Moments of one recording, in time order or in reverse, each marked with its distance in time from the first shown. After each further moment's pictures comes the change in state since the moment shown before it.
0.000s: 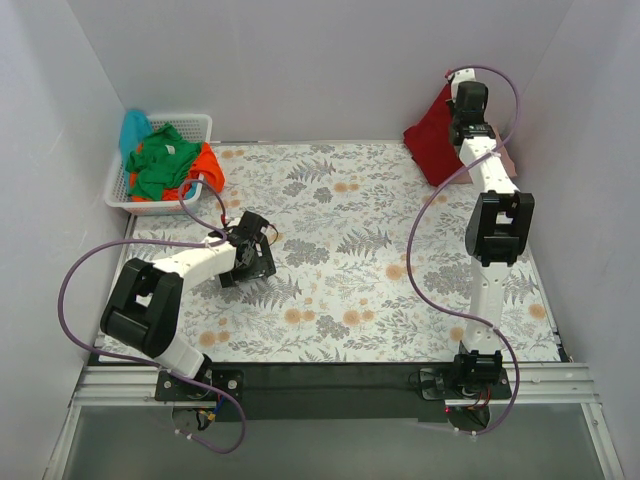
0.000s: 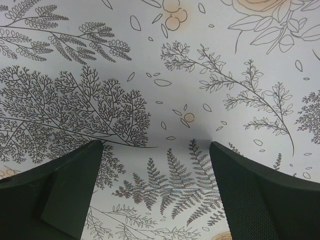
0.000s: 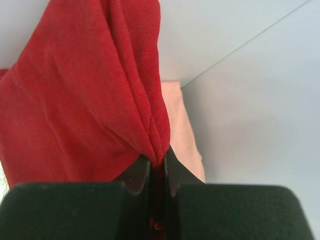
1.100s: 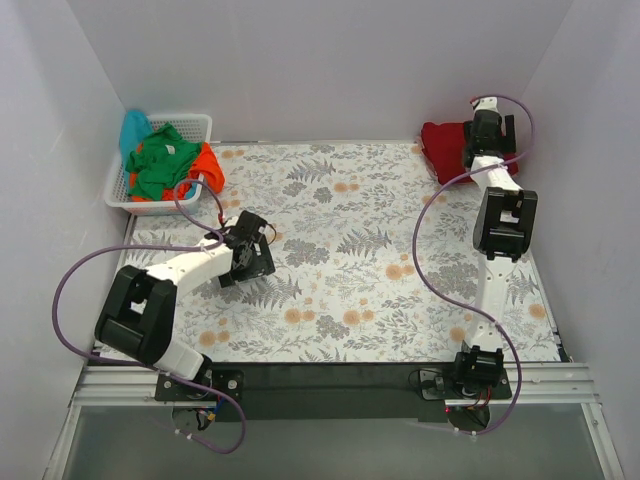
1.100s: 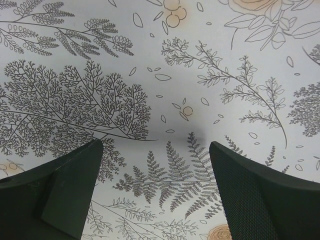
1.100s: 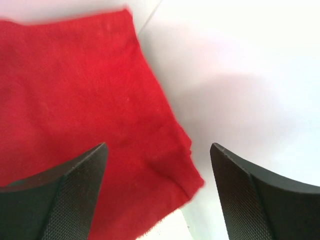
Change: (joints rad) left arm 0.000 -0.035 -0.008 -0.010 0.000 -0.011; right arm -0.124 0.170 -0.096 0.261 0.123 0.010
